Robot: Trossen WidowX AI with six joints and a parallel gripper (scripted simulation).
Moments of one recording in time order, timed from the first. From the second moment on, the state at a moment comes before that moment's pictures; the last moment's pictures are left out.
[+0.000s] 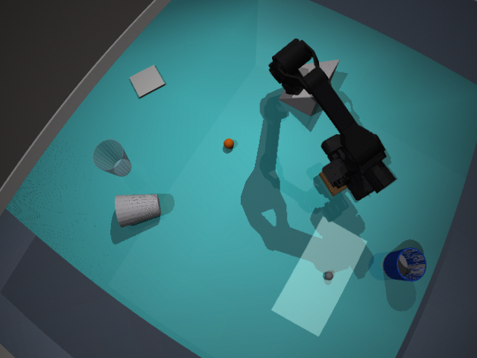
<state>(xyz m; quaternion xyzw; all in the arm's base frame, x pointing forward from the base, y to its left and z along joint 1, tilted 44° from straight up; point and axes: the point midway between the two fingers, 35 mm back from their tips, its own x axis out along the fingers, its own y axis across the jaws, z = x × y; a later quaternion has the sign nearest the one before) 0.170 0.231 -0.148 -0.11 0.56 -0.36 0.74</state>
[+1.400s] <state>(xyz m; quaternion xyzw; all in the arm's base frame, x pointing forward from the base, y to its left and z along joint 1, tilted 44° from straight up) 0.167 0.271 -0.128 -0.38 0.65 -0.14 0.65</state>
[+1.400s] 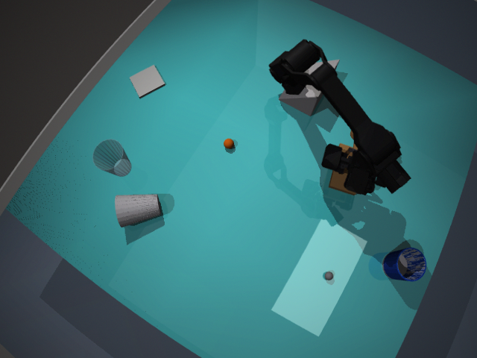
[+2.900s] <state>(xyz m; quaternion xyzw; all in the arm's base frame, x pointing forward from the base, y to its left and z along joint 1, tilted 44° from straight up) 0.171 0.248 -0.160 -0.38 0.65 -0.13 0.64</state>
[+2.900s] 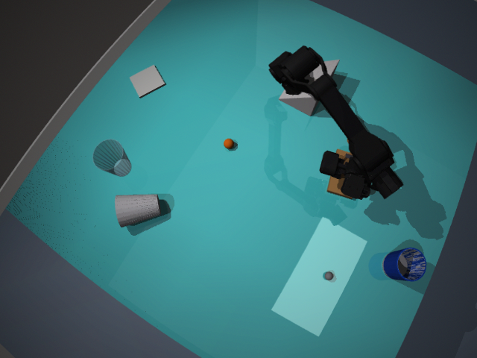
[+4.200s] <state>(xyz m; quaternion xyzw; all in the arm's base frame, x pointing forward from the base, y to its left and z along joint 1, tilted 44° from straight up) 0.164 0.278 -0.125 -0.38 0.65 -0.13 0.64</state>
